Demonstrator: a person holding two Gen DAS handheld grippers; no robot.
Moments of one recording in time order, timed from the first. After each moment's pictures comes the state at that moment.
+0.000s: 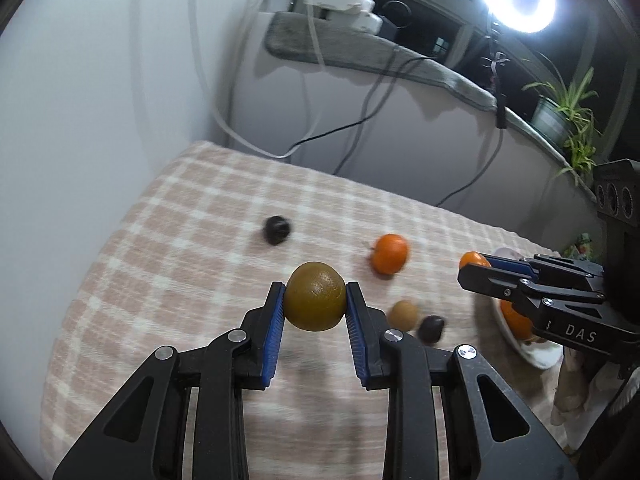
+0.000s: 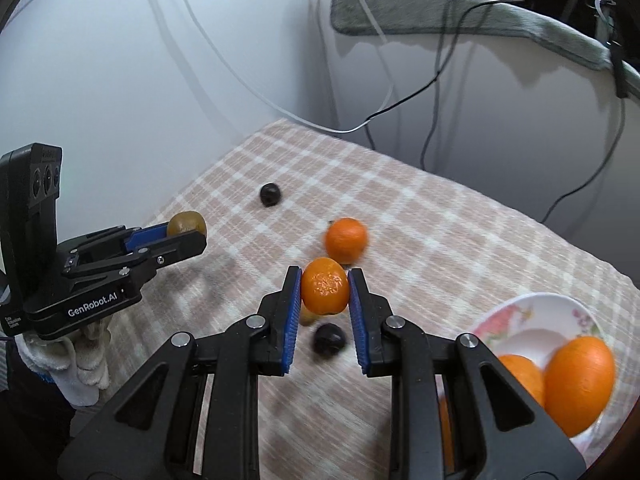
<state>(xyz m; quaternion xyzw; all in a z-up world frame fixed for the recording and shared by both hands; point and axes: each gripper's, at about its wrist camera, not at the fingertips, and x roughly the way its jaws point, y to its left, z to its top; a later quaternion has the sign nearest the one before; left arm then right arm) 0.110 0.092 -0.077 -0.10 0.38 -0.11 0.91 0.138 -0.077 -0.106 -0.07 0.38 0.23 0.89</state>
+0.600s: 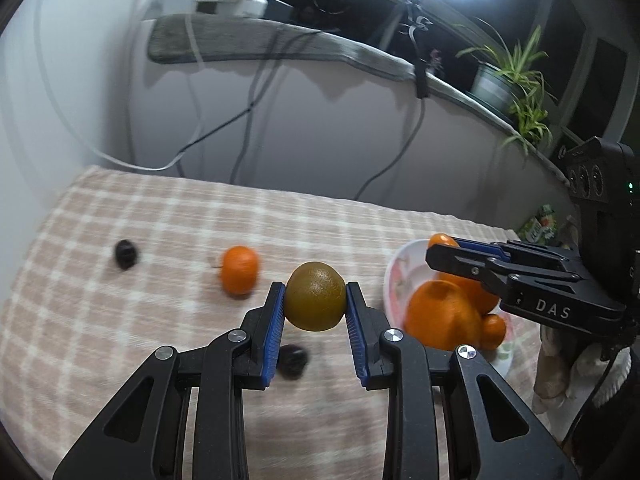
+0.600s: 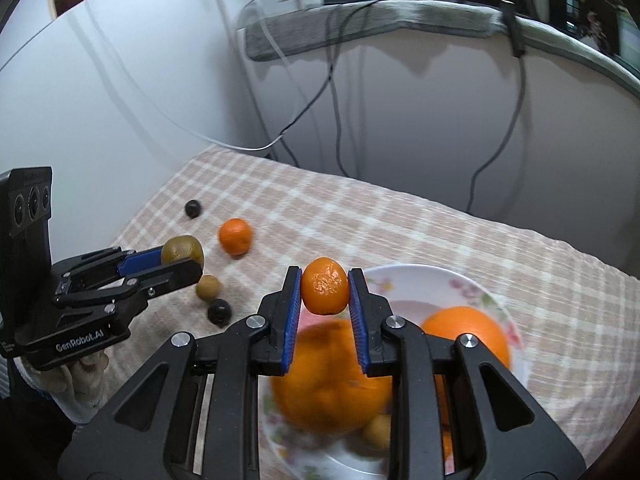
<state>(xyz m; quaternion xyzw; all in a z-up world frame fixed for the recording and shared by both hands) 0.125 -0.012 -0.066 -0.08 0.38 -0.20 0.90 0.135 -0.183 -0.092 -0.02 0.36 0.17 0.92</state>
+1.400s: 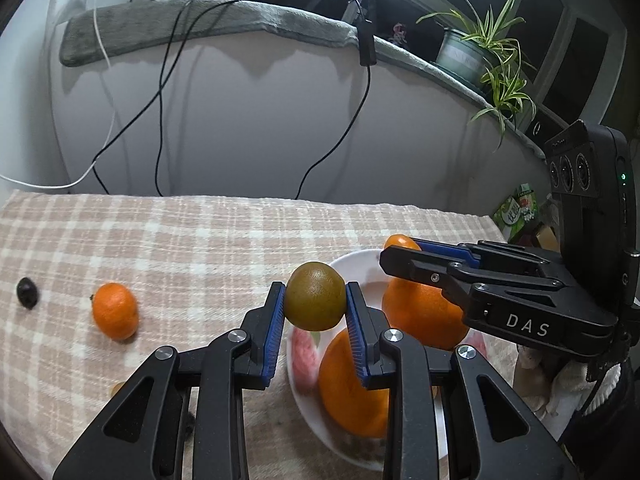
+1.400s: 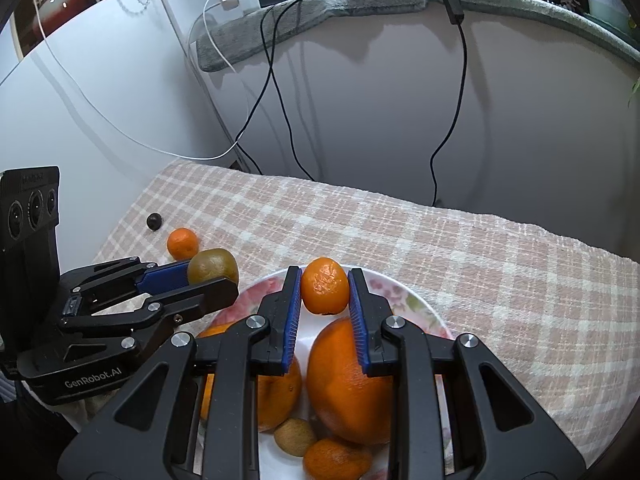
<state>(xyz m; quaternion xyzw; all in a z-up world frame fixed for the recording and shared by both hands) 0.157 -0.089 -0.073 -0.06 0.40 -0.25 0.88 0.156 -0.239 -0.098 0.01 0.38 0.15 0.92</state>
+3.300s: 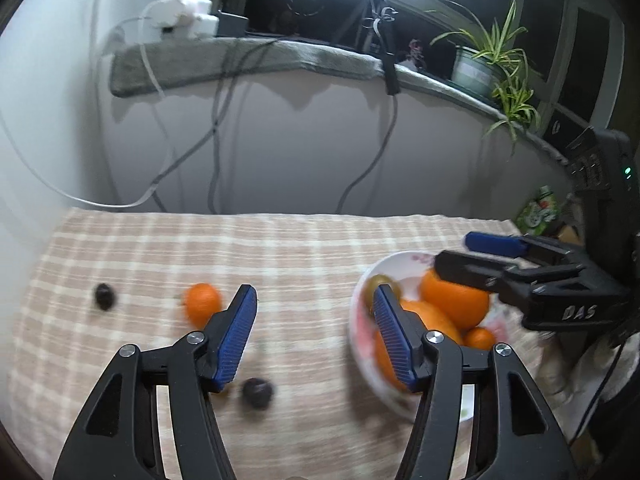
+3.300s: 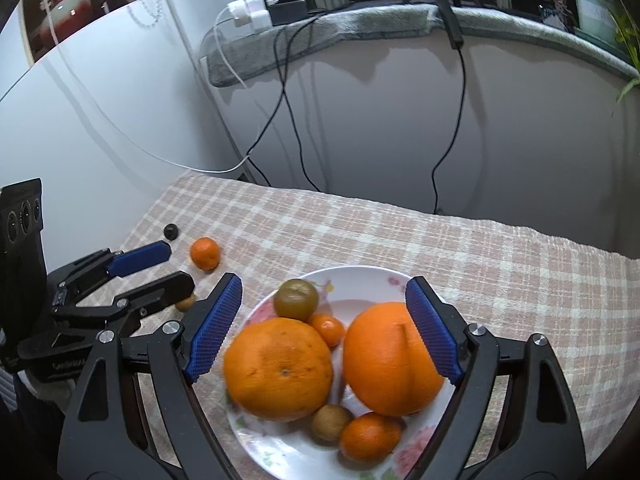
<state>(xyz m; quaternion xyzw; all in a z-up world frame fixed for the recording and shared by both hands) 0.129 -0.041 -0.050 -0.02 0.37 -0.20 0.91 0.128 -0.219 -0.077 0.01 0.35 0.14 0.92</state>
